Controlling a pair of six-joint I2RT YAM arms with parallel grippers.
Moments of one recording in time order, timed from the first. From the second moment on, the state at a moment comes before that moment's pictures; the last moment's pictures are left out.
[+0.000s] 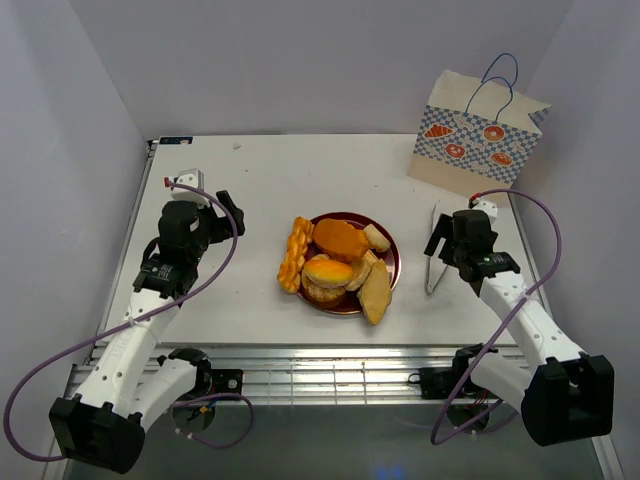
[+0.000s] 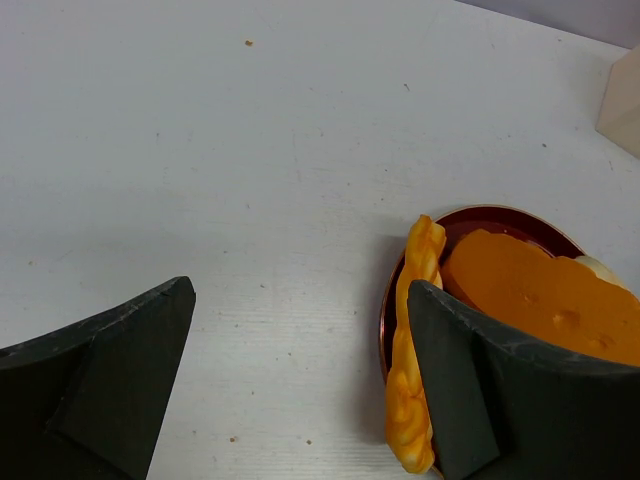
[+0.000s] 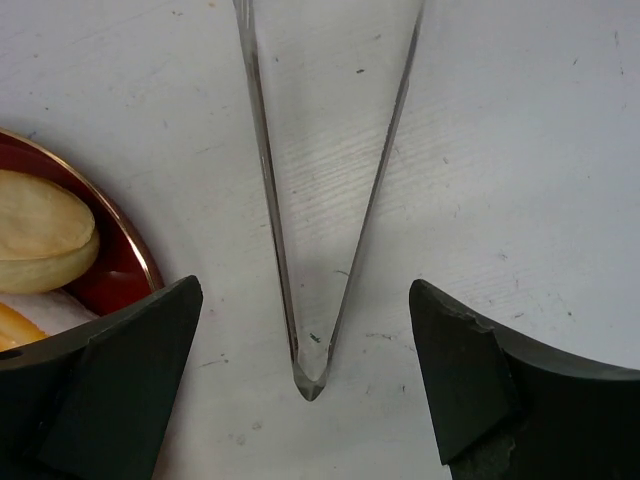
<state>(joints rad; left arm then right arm) -0.25 0.90 0.82 -0.27 -0.14 -0.32 0.20 1.02 0.68 -0.41 0.28 0.42</state>
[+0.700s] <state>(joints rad) -0.25 0.91 0.83 -0.28 -0.10 -0.32 0.20 1.25 0.64 -0.30 0.24 0.42</state>
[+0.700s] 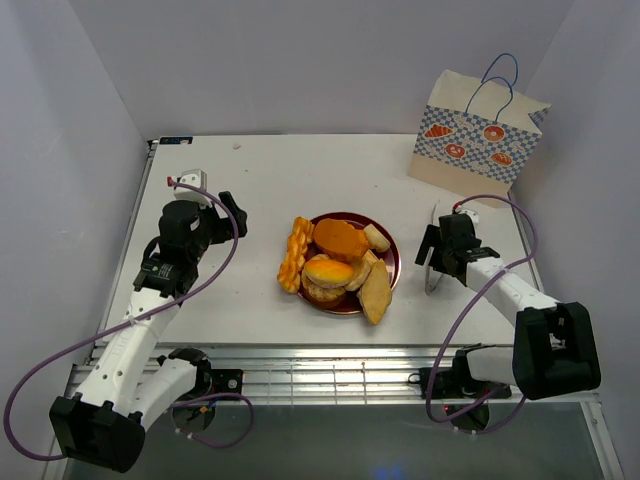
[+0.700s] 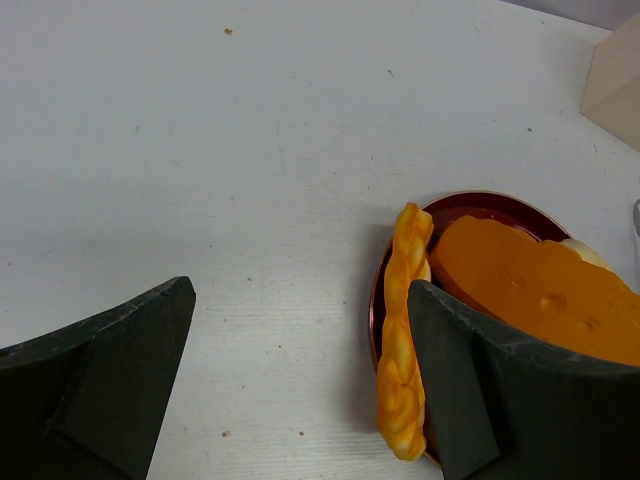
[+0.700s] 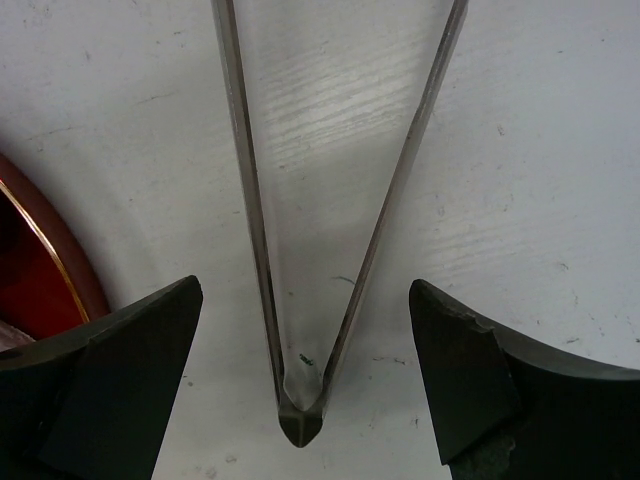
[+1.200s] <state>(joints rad) -0.25 0.91 0.83 -0.28 -0.07 -0.32 0.16 1.33 0.59 -0.13 0.20 0.36</state>
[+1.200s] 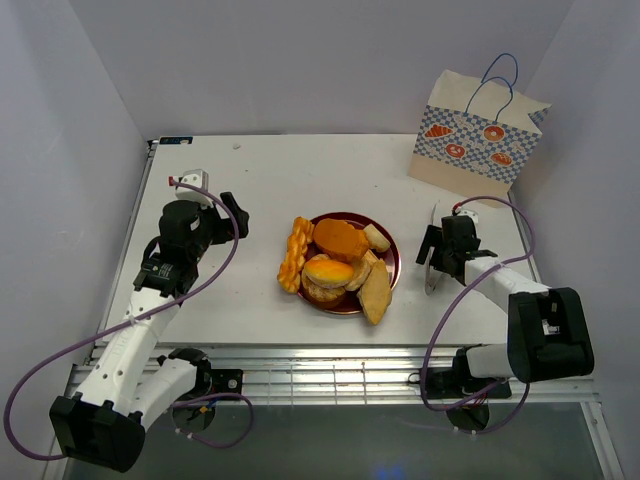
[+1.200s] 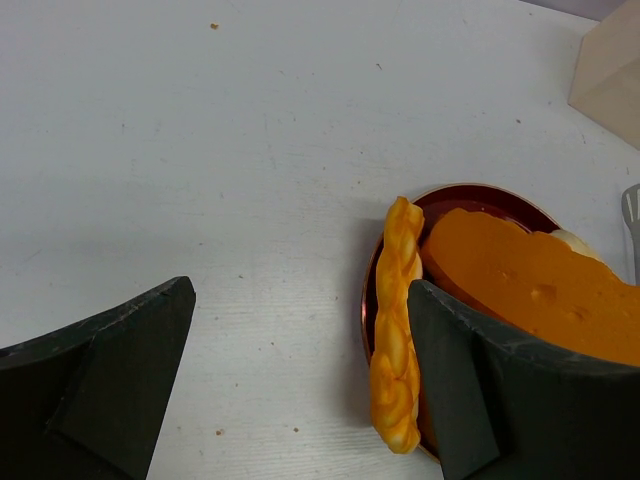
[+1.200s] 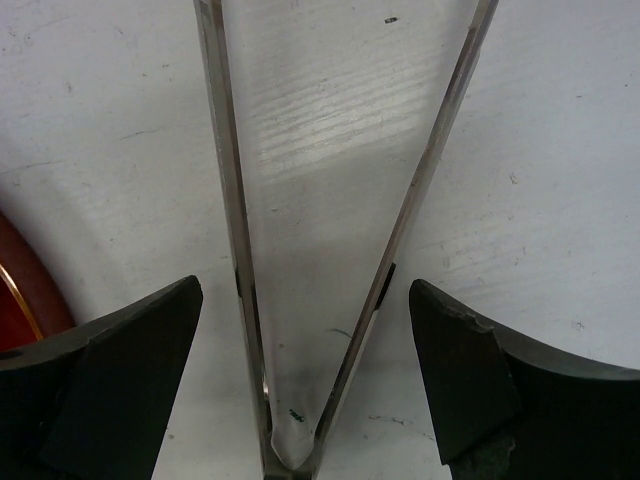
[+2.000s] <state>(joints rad) -0.25 0.92 0.83 -0.29 -0.04 -0.32 0.15 1.41 0.59 -0.03 0.19 0.35</state>
